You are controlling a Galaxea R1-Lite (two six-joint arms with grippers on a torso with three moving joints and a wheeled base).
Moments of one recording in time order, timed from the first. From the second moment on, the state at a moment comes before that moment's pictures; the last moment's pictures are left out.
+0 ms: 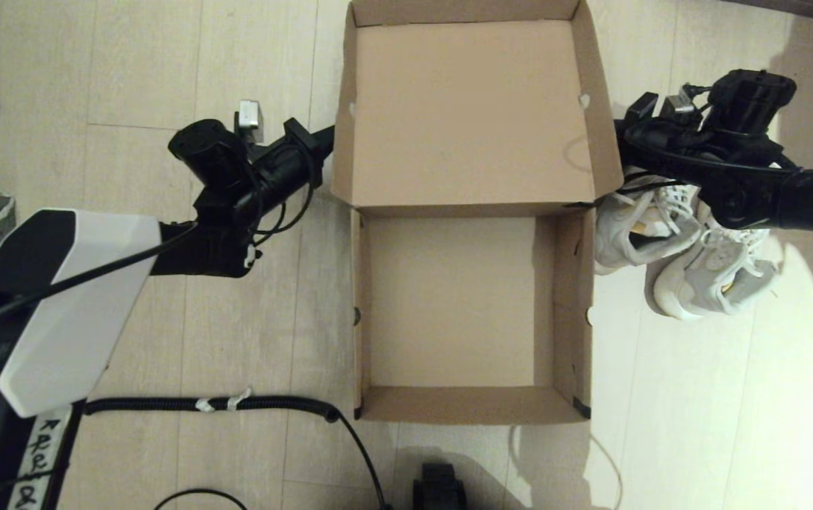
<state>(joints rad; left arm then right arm) -0.23 2.36 -1.92 -1.00 -0.58 -1.08 0.01 2.21 -1.94 -0.54 0.71 1.35</state>
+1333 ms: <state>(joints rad) -0.26 2.26 -1.92 -1.11 -0.58 -1.29 -0.03 2.15 -1.93 -0.64 1.00 1.70</state>
